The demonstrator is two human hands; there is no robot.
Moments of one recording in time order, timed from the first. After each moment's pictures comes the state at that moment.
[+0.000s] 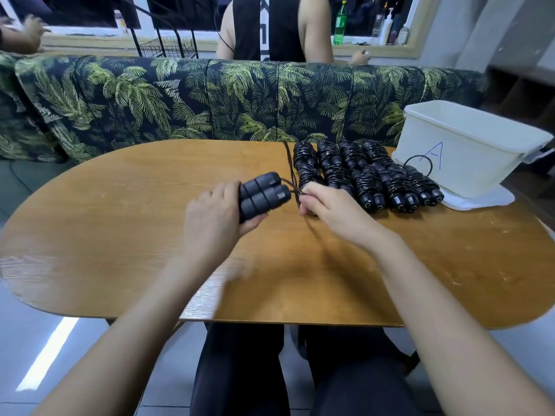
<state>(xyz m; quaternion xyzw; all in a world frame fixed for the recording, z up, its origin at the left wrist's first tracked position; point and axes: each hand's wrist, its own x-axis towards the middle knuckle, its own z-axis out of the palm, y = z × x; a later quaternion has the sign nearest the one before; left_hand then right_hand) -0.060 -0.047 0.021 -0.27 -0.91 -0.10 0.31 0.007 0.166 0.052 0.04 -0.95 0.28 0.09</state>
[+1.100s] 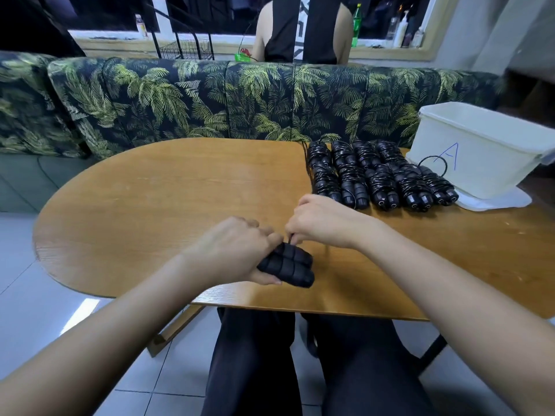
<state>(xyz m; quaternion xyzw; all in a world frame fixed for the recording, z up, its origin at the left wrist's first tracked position) -0.026 -0.080 0.030 -0.57 -0.79 0.11 0.20 -0.006 0.128 0.050 0.33 -0.94 -0.13 0.00</state>
